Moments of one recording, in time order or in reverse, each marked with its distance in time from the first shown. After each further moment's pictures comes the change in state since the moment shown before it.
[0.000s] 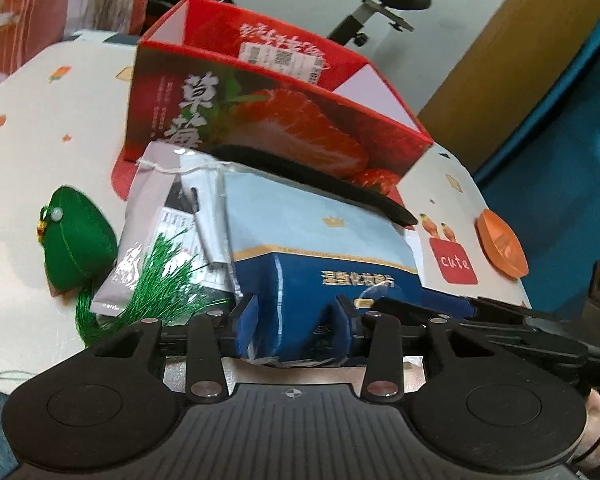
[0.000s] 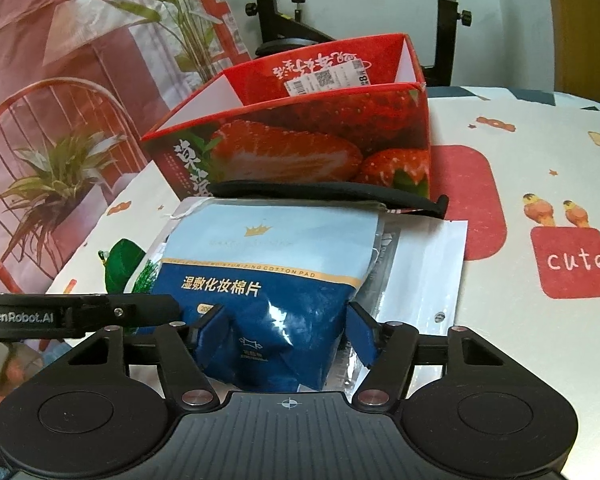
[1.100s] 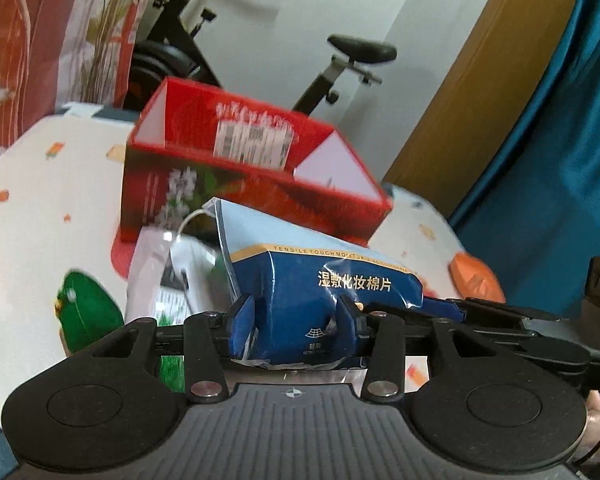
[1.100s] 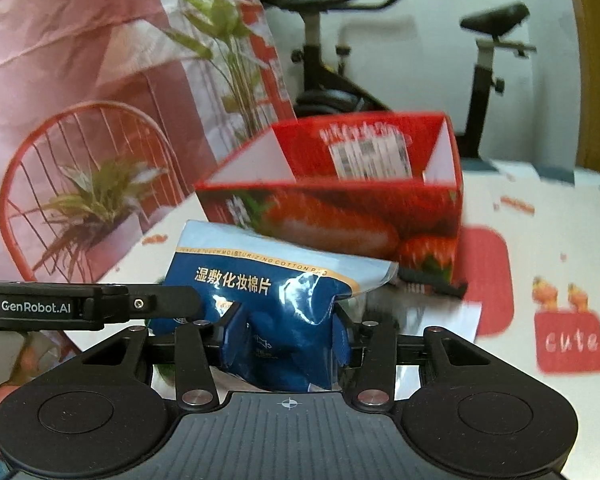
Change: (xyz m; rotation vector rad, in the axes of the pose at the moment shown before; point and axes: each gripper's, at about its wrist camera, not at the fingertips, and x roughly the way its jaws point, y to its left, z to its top) left arm -0.041 -0.011 0.012 0.061 -0.162 -0.028; right arm -0.040 0.034 0.026 -0.136 -0.149 0.048
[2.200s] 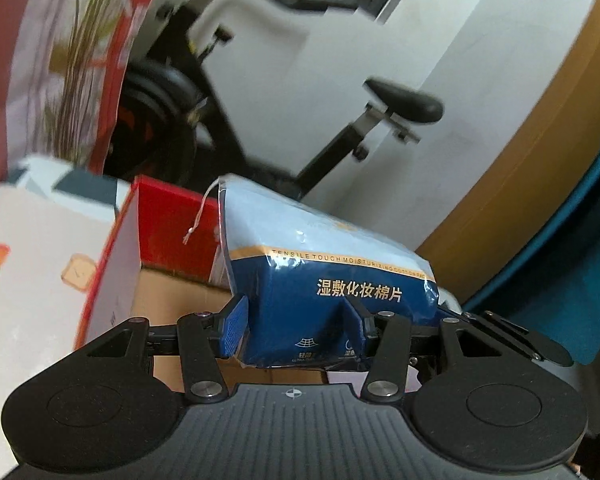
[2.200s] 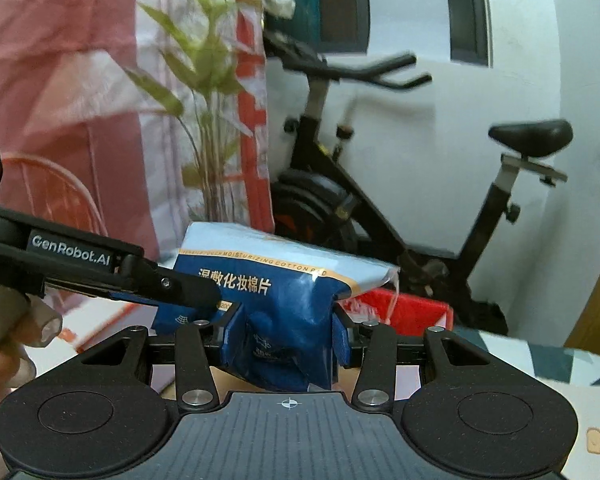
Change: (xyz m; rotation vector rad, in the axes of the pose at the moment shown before) left arm 0.106 0.037 0.176 -0.098 -0.074 -0.021; right arm 0.134 -0.048 0.170 -0.214 -0.114 -0.113
